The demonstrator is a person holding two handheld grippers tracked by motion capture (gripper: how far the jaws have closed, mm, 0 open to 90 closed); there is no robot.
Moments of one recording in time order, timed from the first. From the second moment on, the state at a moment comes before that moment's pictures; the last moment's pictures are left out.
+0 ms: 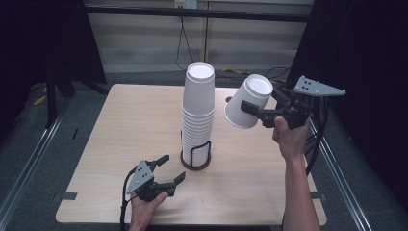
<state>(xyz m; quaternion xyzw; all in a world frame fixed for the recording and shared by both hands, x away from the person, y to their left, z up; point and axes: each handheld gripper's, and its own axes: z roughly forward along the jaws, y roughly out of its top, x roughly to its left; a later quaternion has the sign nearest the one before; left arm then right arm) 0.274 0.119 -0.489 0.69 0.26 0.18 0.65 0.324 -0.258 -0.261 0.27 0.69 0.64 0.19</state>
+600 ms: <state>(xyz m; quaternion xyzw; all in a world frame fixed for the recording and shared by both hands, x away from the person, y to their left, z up) 0.279 0.104 -0.460 0.71 0.22 0.17 0.64 0.310 -0.248 -0.302 0.28 0.70 0.63 0.16</state>
